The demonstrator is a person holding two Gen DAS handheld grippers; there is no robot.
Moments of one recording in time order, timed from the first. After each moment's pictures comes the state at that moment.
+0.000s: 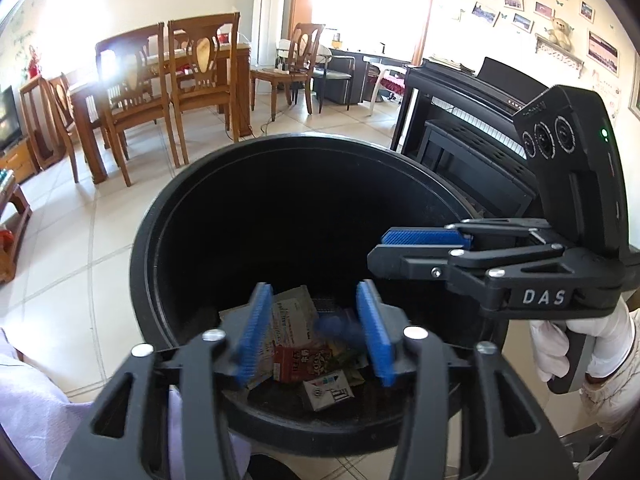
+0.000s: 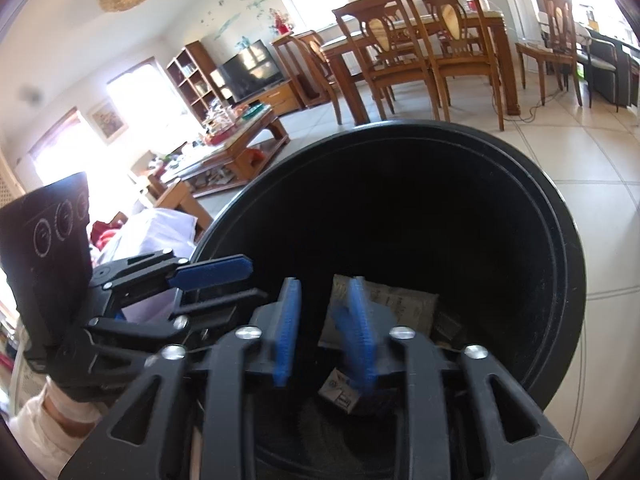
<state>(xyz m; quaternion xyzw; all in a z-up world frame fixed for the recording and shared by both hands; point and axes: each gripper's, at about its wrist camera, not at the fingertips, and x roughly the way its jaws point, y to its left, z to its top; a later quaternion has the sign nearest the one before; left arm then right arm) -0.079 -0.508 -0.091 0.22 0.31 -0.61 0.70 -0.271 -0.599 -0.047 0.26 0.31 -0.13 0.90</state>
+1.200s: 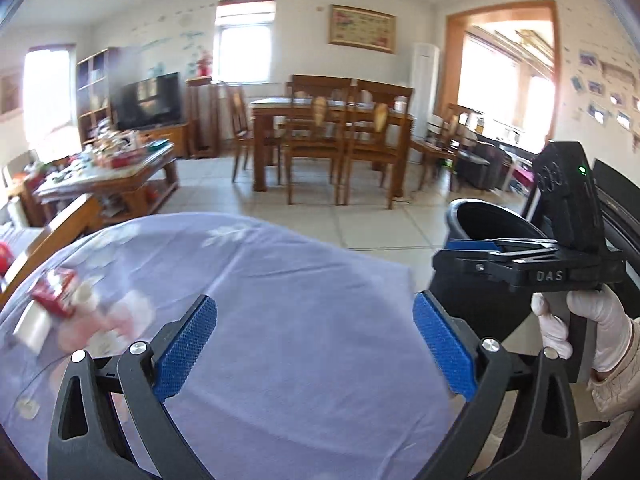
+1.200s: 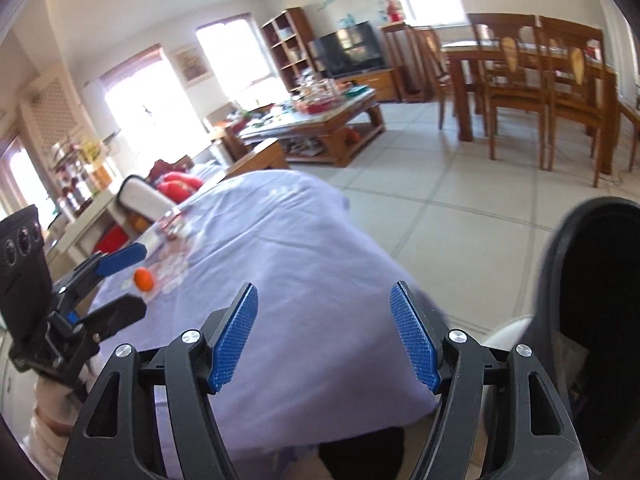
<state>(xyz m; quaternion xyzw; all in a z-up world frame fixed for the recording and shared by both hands) 0.009 -0.216 -0.028 0.09 0.26 -0.40 0.87 -0.081 -0.379 0.000 0.16 0.34 0.04 0.93</state>
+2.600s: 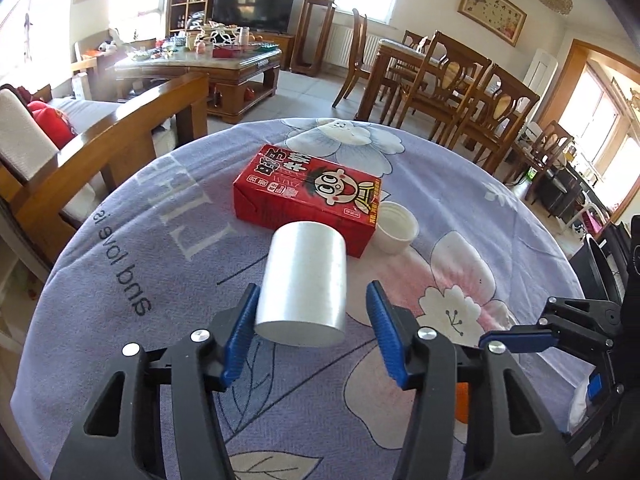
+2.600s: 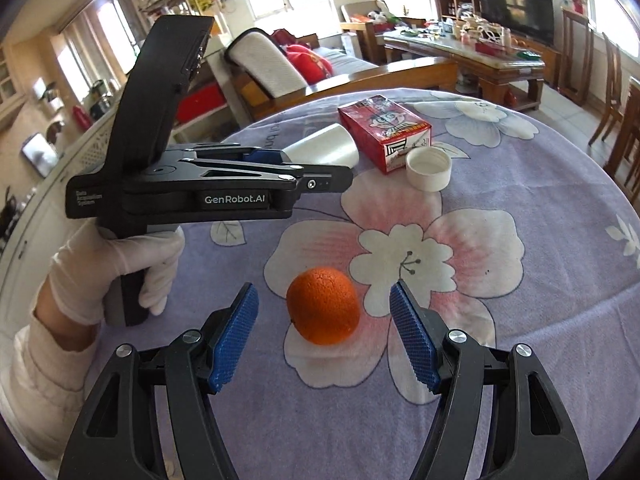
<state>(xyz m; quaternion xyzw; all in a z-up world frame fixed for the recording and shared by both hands) 0.212 -0.011 -0.085 0.03 0.43 -0.27 0.86 0.109 -0.090 -0.036 0.01 0.46 0.25 0.85</state>
